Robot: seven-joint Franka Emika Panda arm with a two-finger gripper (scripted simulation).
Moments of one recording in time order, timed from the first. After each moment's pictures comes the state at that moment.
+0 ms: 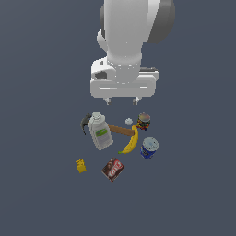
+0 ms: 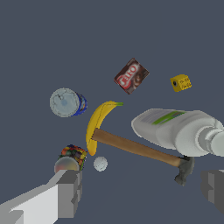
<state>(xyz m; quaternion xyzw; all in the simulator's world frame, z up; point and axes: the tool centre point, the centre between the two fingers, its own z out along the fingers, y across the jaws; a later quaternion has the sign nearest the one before) -0.010 0.015 0.305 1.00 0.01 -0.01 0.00</state>
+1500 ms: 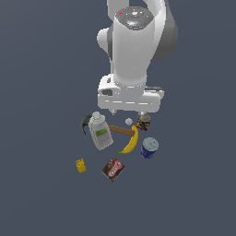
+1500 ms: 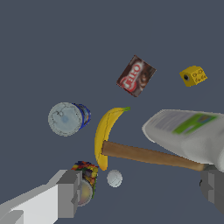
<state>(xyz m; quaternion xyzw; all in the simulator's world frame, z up) 0.013 0.035 0.265 1.00 -0.06 -0.02 -0.01</state>
